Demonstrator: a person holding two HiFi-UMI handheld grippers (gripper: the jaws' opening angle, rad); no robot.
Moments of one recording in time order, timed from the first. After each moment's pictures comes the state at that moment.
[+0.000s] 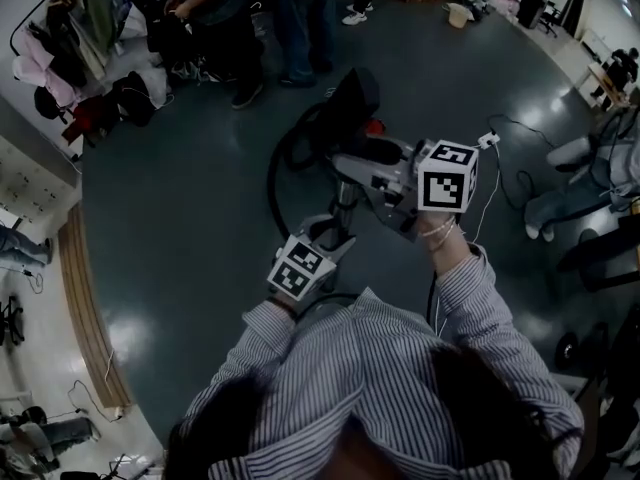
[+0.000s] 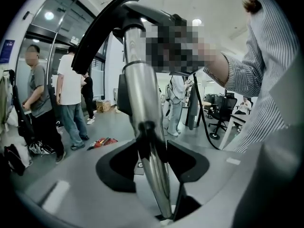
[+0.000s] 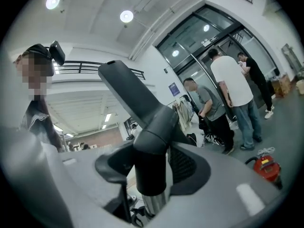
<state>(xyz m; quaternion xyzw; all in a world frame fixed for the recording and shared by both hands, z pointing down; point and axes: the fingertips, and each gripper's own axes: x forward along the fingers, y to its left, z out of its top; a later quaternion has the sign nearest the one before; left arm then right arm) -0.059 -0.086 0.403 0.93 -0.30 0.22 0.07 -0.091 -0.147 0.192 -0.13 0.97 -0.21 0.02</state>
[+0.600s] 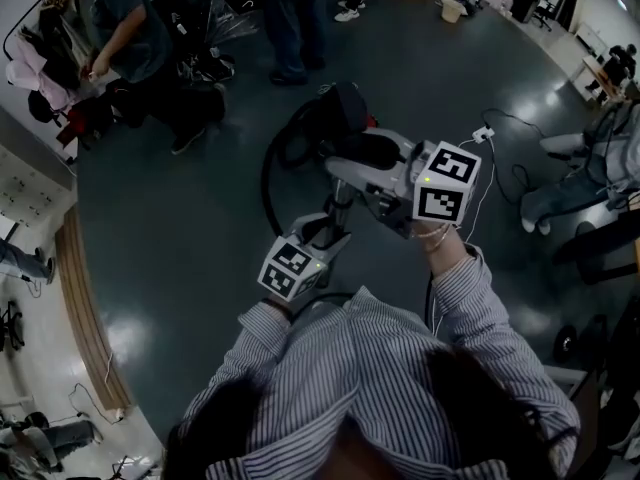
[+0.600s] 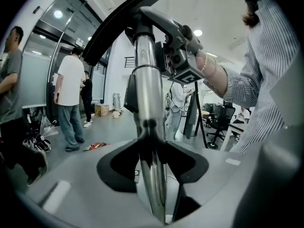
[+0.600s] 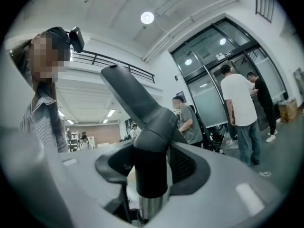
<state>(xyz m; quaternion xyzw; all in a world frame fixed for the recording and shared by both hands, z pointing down) -0.054 -0.081 0.393 0.94 -0.29 0.17 0.09 -0.084 -0.130 0.170 -0.13 0.98 -0.11 0.03</state>
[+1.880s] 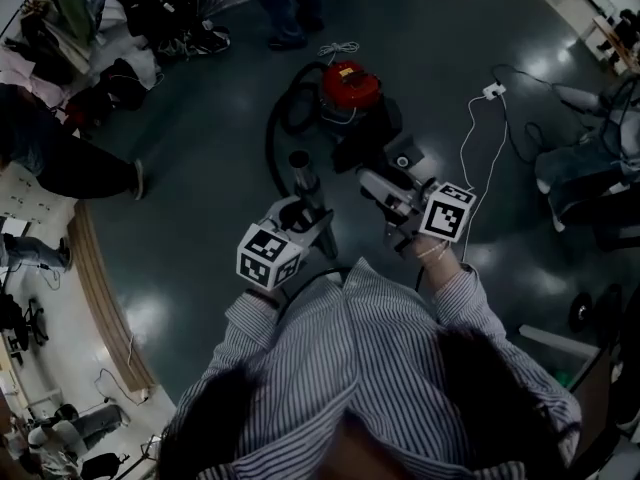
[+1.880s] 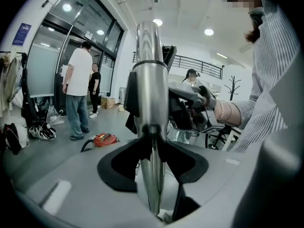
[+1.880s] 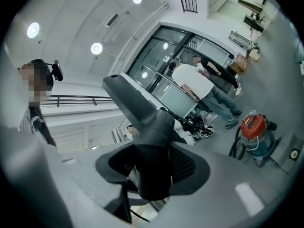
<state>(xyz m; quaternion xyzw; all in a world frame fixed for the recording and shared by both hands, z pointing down) -0.082 -0.082 0.396 0.92 -0.32 0.17 0.14 -0.003 -0.131 0.319 -0.24 0.89 -0.36 0.15</state>
